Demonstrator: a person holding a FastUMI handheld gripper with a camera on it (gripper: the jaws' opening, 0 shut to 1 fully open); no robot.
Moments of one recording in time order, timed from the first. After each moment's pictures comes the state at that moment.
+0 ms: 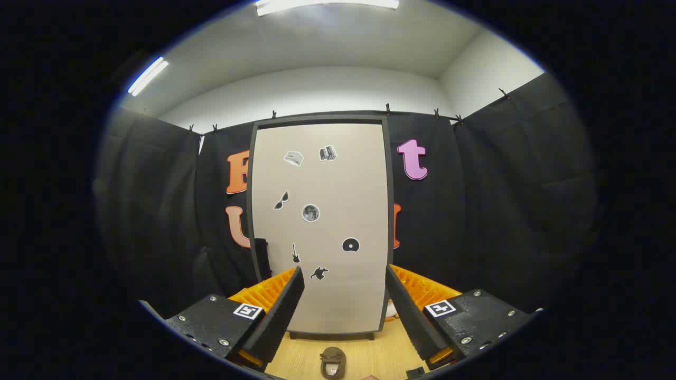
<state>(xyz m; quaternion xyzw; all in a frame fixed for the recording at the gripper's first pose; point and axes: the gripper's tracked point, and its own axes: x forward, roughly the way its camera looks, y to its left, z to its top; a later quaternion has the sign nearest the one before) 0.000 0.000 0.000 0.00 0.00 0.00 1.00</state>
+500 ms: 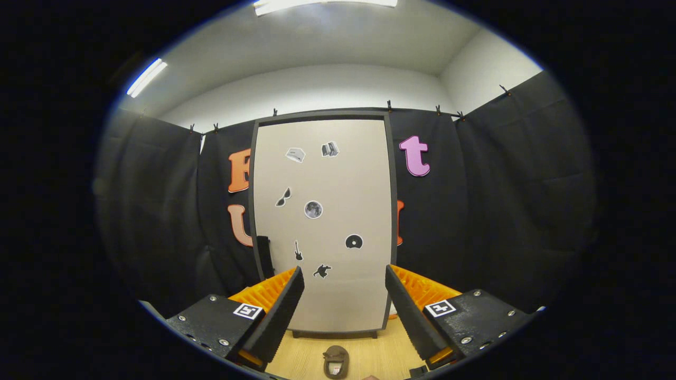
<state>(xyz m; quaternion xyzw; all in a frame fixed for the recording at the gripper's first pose) 0.000 0.002 -0.002 0.00 0.01 0.01 1.00</state>
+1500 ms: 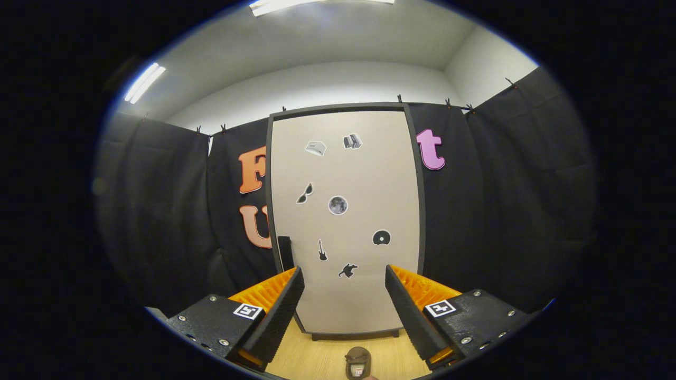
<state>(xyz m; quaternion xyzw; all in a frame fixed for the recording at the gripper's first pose) 0.023 0.049 -0.018 0.02 0.02 0.04 1.00</state>
